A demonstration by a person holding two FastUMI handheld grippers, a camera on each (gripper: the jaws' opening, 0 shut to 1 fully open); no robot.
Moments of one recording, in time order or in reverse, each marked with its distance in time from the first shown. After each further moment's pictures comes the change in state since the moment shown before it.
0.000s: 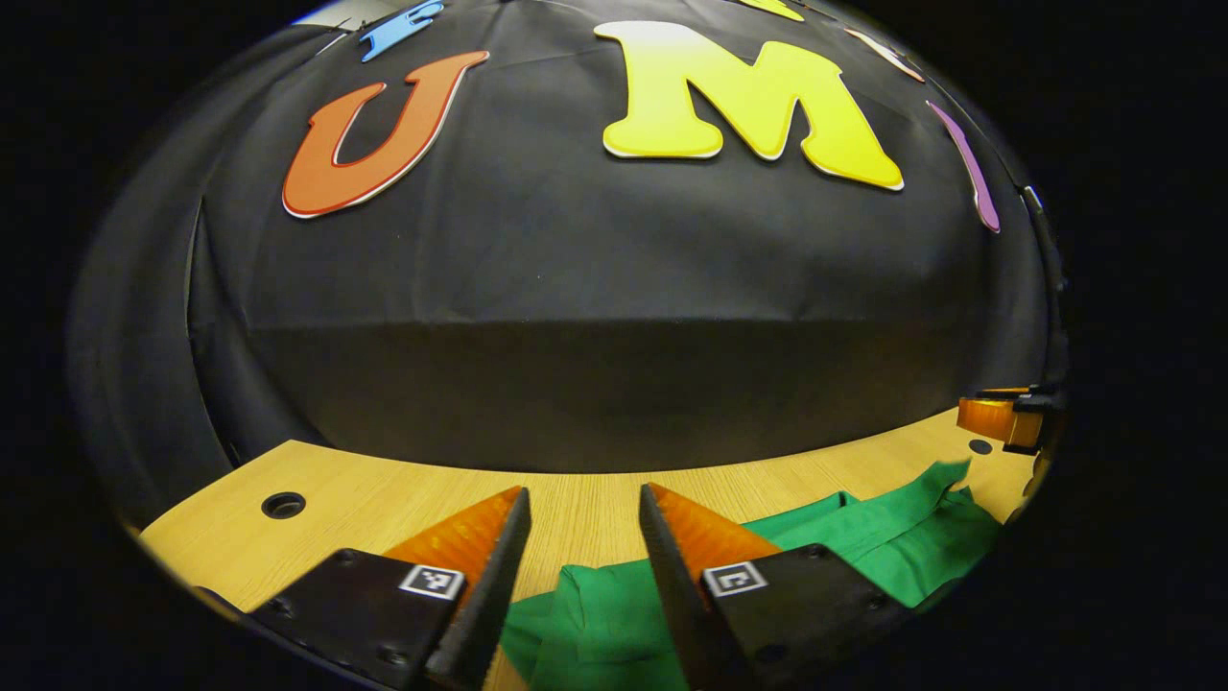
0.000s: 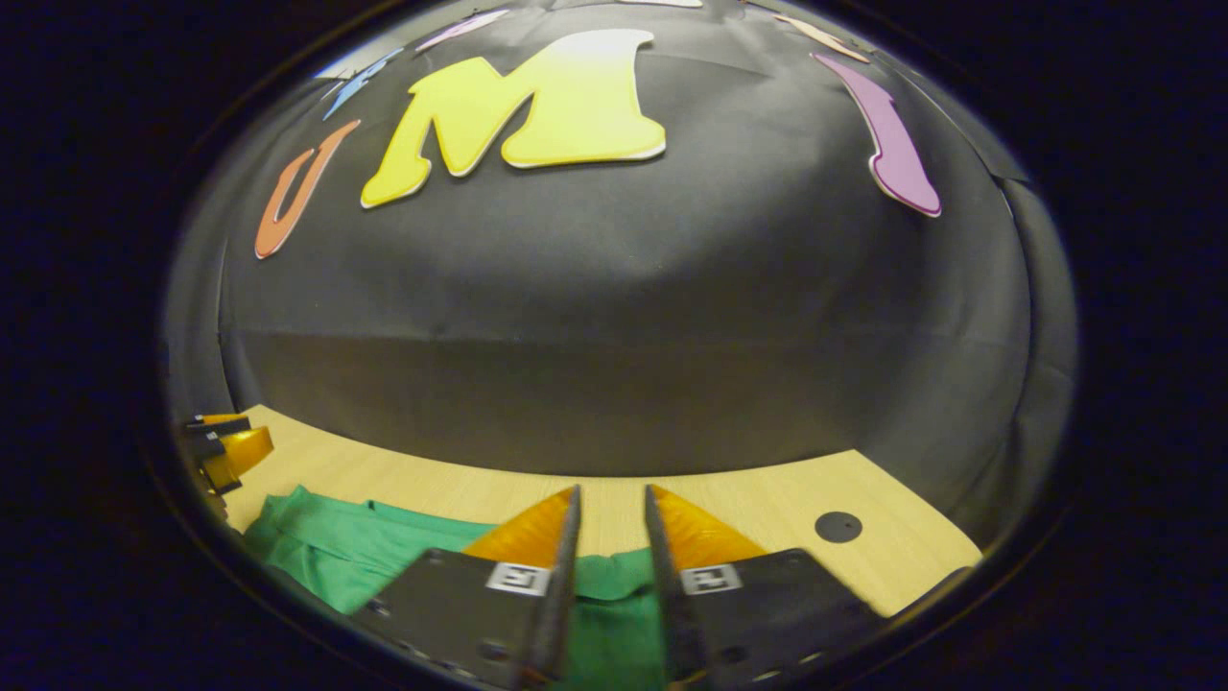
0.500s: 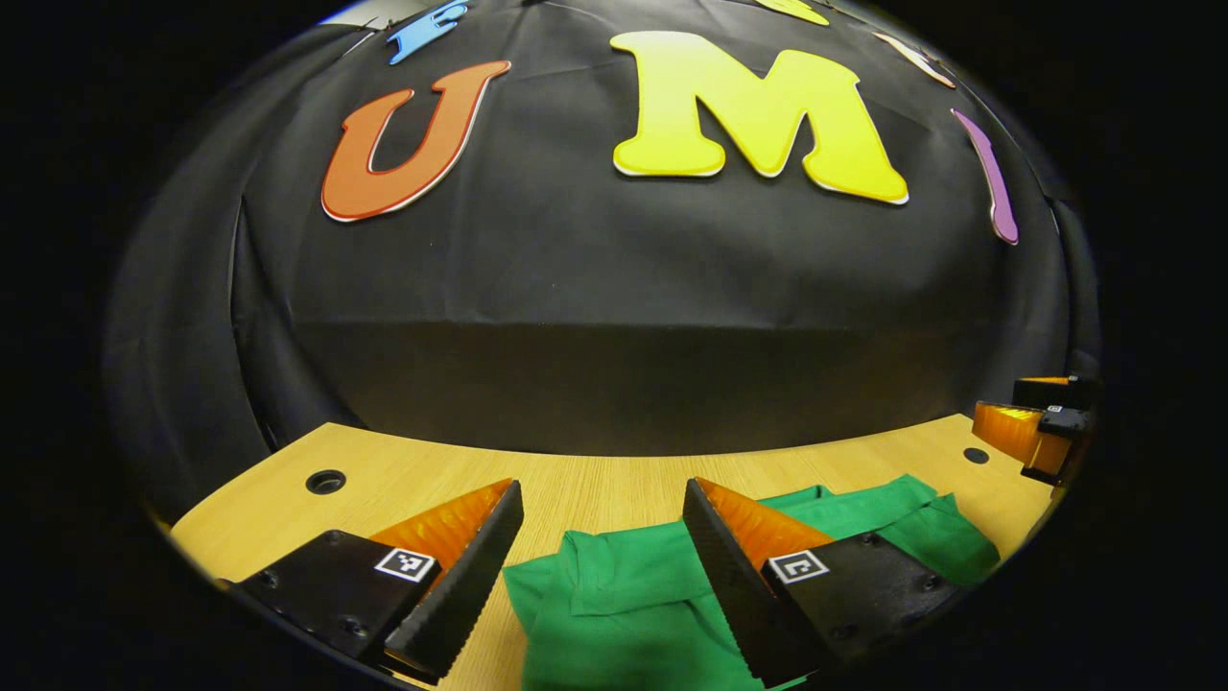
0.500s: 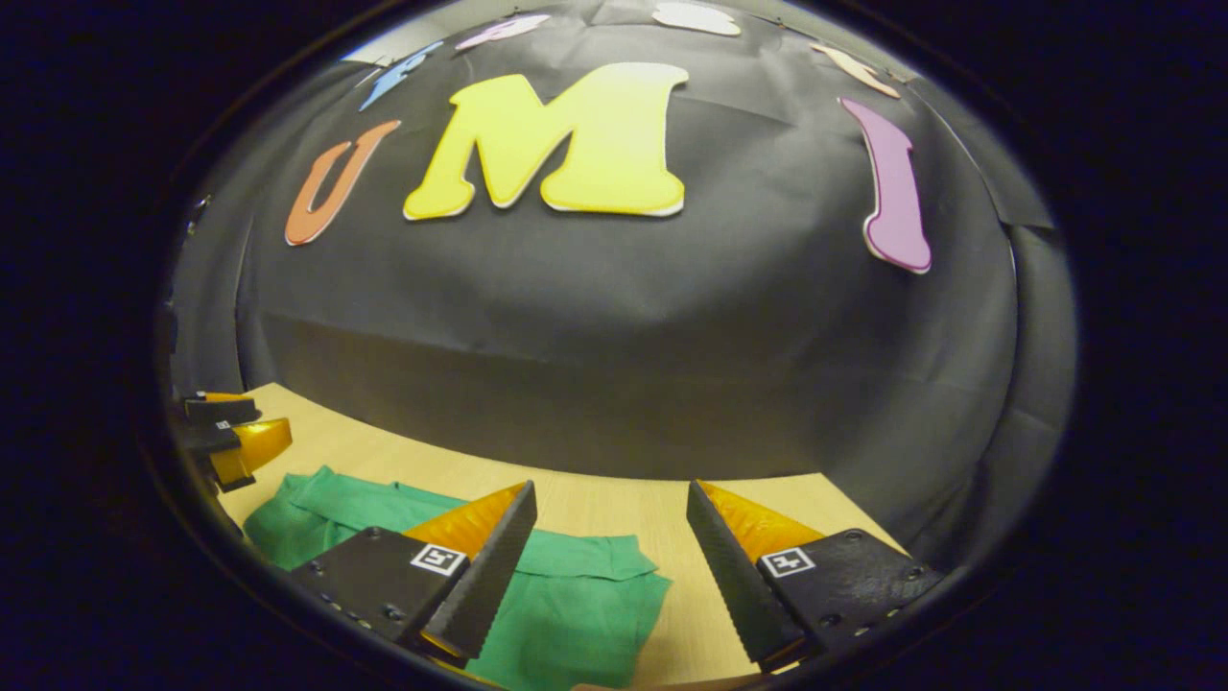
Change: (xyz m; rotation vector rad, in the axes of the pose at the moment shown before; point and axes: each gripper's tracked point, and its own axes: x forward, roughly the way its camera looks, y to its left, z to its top) left arm -0.061 -0.019 0.017 -0.001 0.025 -0.009; right arm -0.078 0.000 0.027 -0.147 -0.064 -0.023
